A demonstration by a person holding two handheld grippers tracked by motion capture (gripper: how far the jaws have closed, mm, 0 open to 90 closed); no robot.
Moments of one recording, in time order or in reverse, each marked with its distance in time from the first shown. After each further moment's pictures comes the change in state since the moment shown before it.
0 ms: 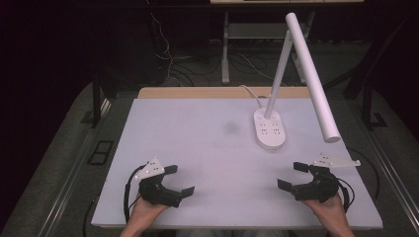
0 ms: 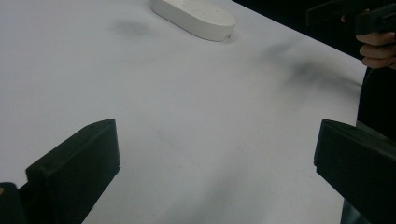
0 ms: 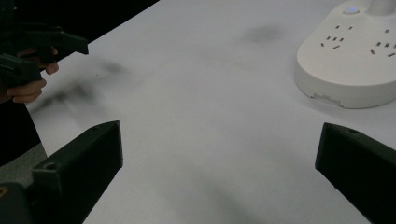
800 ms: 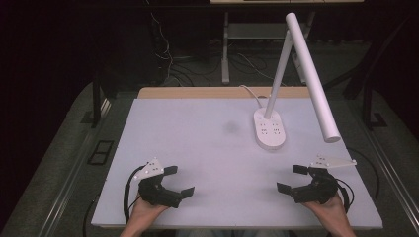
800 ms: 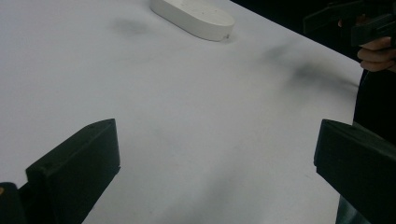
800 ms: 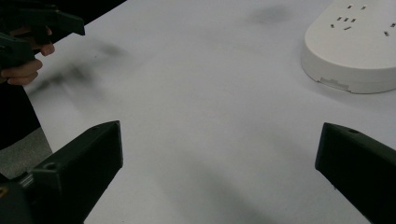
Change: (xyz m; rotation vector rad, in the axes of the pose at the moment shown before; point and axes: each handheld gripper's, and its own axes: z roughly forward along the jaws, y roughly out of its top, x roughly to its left) left arm 0.000 -0.001 -0.002 -0.003 0.005 -0.010; right arm 0.001 -0.001 0.002 0.067 0.002 -0.022
